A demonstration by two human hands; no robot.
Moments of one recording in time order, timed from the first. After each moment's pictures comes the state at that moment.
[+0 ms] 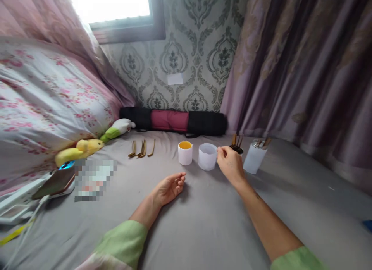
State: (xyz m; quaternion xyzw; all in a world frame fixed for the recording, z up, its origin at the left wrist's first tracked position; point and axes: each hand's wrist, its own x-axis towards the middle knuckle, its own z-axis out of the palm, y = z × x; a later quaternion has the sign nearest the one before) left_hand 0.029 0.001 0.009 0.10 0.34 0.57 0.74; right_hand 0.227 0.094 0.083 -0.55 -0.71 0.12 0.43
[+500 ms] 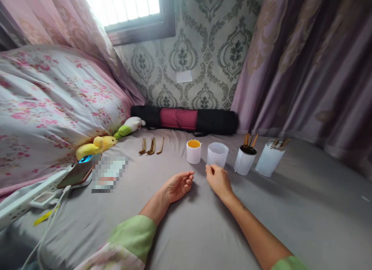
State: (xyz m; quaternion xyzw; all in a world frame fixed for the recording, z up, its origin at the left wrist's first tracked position) left_hand 0.027 0.002 0.007 0.10 0.33 0.57 0.74; right_hand 0.182 0.077 0.009 -0.51 -0.76 0.22 0.33
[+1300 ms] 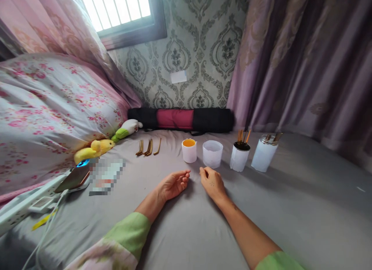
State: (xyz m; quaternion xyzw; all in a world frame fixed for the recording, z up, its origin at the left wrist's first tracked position) left_hand 0.031 0.007 0.011 0.09 0.36 0.56 0.74; right_hand 0.184 0.073 -0.015 -0.50 -0.76 0.23 0.33
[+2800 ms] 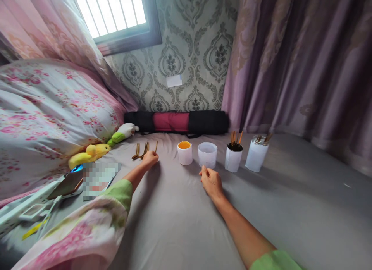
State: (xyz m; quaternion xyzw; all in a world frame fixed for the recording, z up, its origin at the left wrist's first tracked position) left_hand -0.095 0.074 0.019 0.41 0.87 0.26 0.11; right_hand 0.194 0.073 -0.012 -0.50 -0.65 0.41 0.40
